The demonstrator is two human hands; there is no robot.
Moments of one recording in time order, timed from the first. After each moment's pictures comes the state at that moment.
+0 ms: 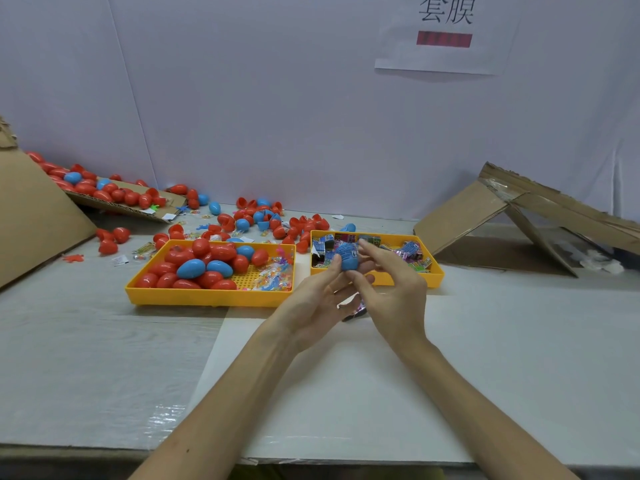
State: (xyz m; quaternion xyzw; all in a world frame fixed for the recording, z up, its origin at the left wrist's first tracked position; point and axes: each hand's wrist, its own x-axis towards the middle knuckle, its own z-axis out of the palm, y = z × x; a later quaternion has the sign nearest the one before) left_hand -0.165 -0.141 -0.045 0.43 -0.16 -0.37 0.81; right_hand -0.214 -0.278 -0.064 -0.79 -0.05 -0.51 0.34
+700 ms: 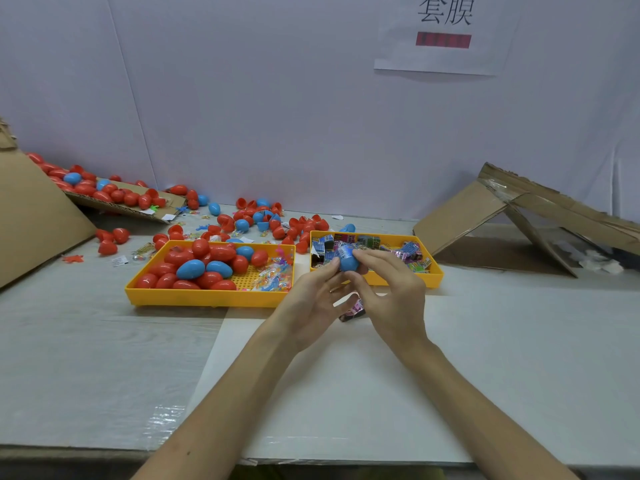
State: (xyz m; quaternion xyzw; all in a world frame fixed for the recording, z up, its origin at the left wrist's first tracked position) left_hand -0.158 -0.140 -0.050 0.42 -0.17 -0.37 0.81; right_hand -0.215 -0.279 -0.065 -0.80 -0.07 -0.53 0.27
